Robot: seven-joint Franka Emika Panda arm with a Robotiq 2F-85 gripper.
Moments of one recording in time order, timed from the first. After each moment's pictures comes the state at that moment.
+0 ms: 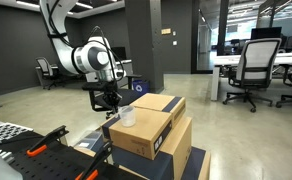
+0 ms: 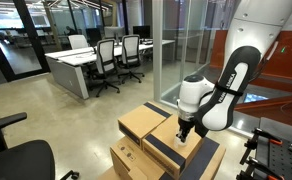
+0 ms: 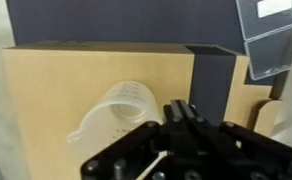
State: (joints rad) arm 0.36 0.54 -0.14 -2.41 -0.01 3.00 0.29
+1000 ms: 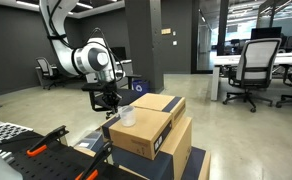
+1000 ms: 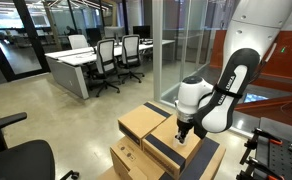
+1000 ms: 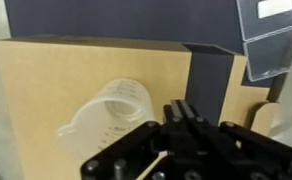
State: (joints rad) arm 0.38 0.56 -0.15 -2.40 -0.02 3.00 0.29
